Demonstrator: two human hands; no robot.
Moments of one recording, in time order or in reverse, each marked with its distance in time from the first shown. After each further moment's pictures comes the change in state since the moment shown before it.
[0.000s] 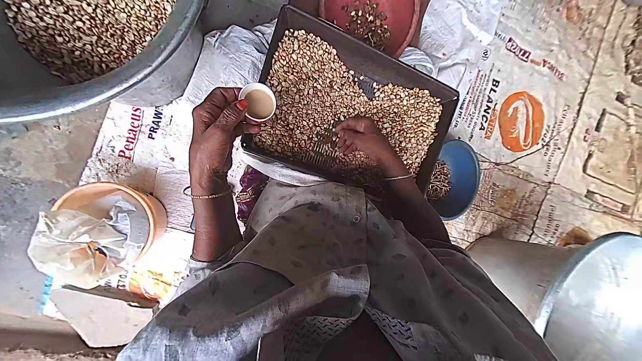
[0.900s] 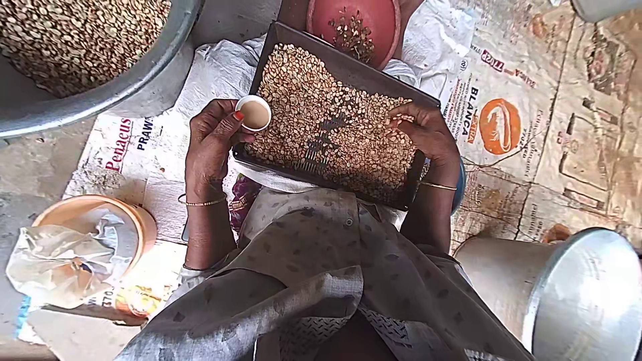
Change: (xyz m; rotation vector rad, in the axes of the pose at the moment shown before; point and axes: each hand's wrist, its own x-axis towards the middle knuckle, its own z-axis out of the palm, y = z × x) left_hand 0.004 -0.004 0.005 0.002 -0.022 -0.008; right_hand -0.054 -0.001 -0.120 -0.365 0.257 -0.229
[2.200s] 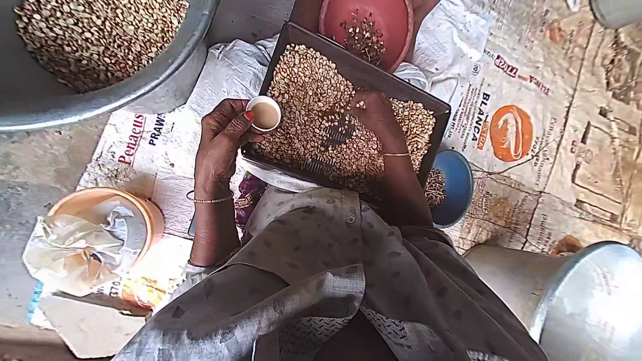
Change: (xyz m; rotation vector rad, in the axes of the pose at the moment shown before) left_hand -0.001 0.002 -0.002 0.010 0.003 -0.017; right_hand 0.101 -0.025 0.089 -0.390 -0.087 -0.010
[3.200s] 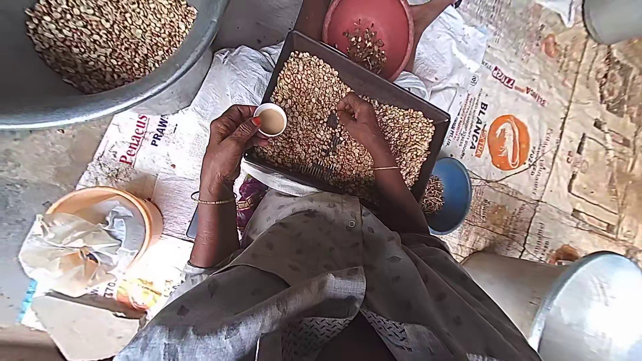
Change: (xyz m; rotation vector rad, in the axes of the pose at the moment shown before) left_hand 0.001 -0.005 0.003 -0.004 0.005 -0.024; right_hand -0.004 -0.026 0.022 0.377 0.089 -0.089
